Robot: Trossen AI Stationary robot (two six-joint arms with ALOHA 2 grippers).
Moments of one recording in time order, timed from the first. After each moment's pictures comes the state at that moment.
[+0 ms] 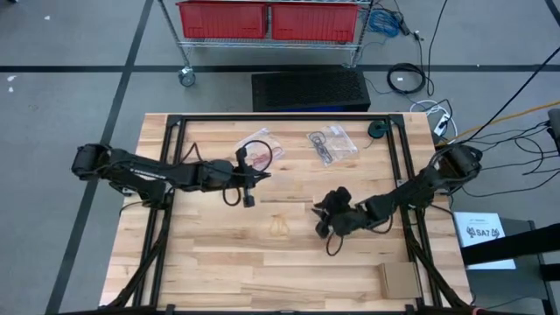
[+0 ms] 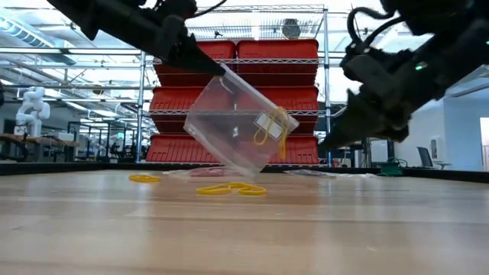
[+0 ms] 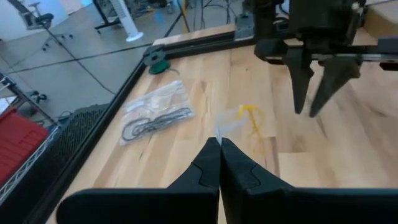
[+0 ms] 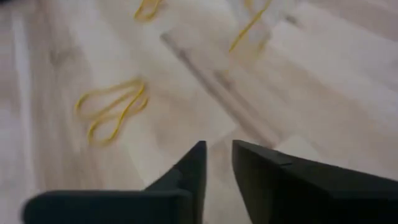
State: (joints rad) left arm -0.01 1.26 0.64 0.29 -0.25 0.20; right arm 0.39 1.56 0.58 0.17 0.65 0.82
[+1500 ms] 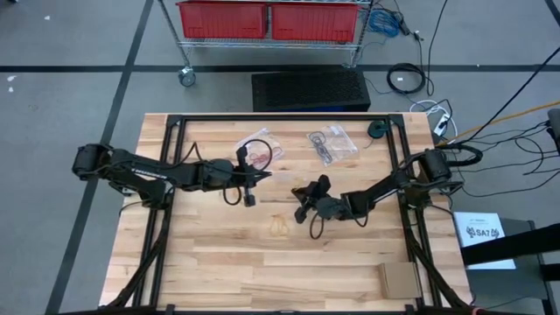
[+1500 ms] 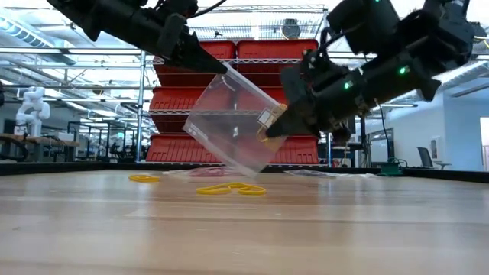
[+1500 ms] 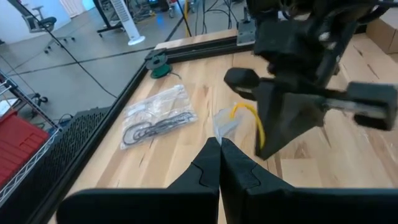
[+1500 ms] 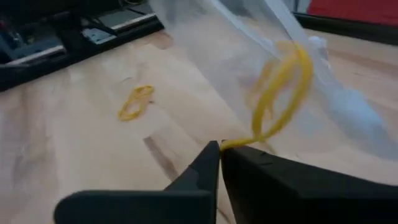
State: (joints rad) left arm 0.00 1.27 0.64 0.33 -0.24 0.20; right arm 0.23 1.81 0.66 0.70 0.71 0.53
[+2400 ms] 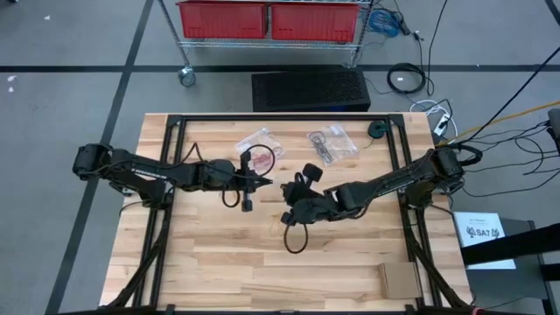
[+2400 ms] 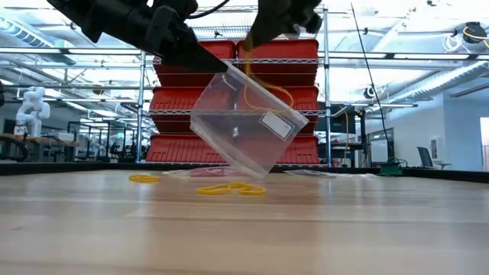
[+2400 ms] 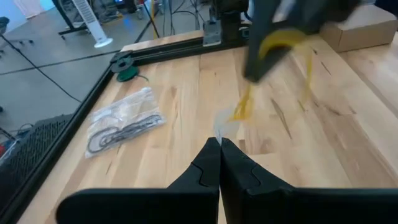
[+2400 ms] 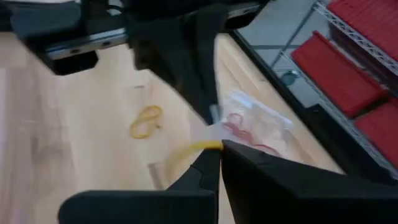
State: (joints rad) left arm 0.00 1.27 0.64 0.30 -0.11 0.20; right arm 0.28 1.71 1.34 -0.36 0.77 0.27
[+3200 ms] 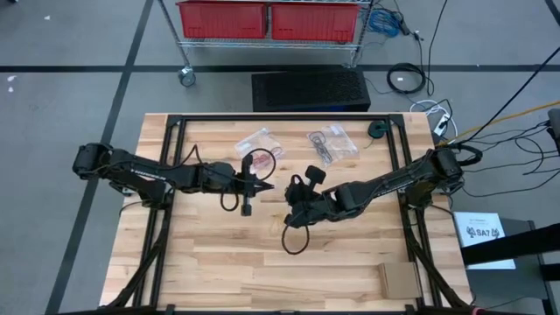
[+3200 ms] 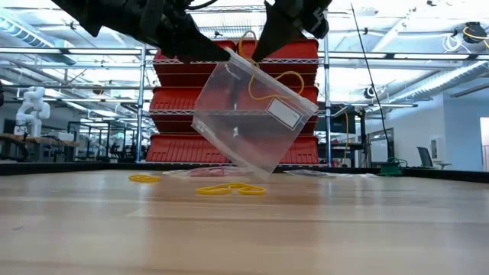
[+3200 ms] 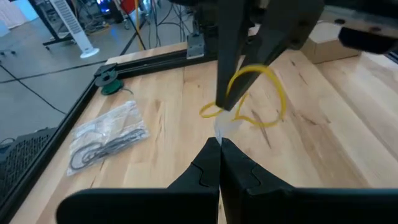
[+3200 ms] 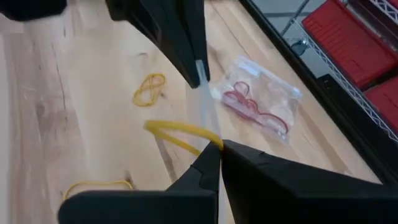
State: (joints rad) left arm -0.05 1.27 0.66 0.31 -0.09 0.20; right arm 0.30 1.72 1.37 -0.53 0.71 0.39
